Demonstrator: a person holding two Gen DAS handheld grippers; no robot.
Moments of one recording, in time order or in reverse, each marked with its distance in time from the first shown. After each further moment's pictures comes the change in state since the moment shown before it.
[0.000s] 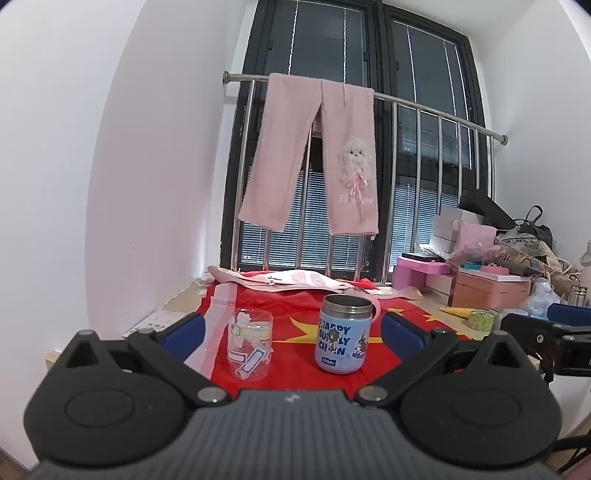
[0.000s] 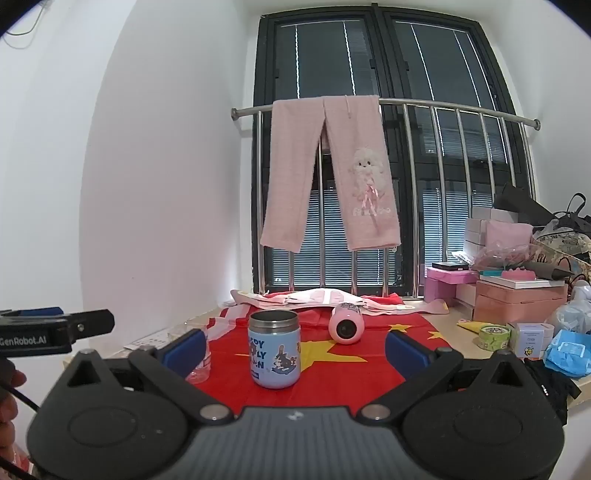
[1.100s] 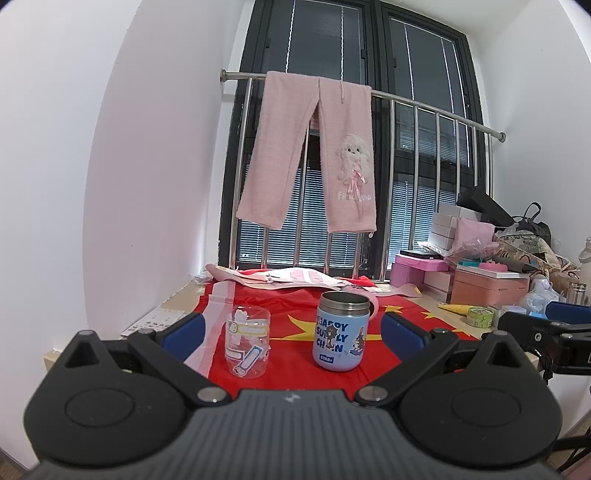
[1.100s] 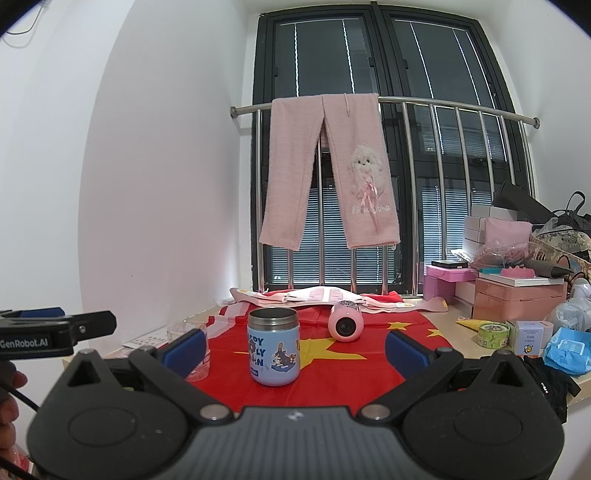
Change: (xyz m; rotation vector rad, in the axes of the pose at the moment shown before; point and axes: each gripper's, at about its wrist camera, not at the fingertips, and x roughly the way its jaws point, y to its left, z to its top) left arm 0.002 -0.007 -0.007 0.010 0.006 0.006; right arm 0.000 0.001 0.000 0.000 0.006 -0.001
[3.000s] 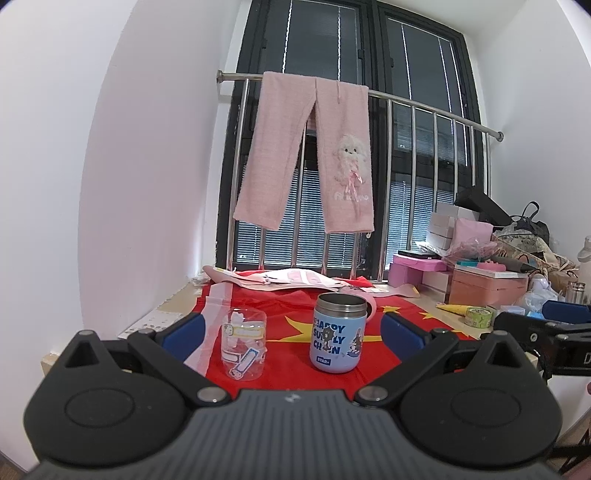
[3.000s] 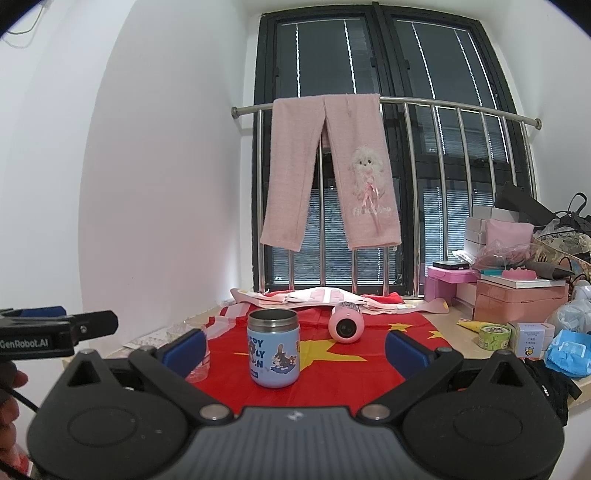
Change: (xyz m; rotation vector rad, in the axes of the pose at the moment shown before) left arm 0.005 -0.007 0.004 0.011 0.004 -0.009; right arm 0.007 0.001 0.002 -0.009 0.007 0.002
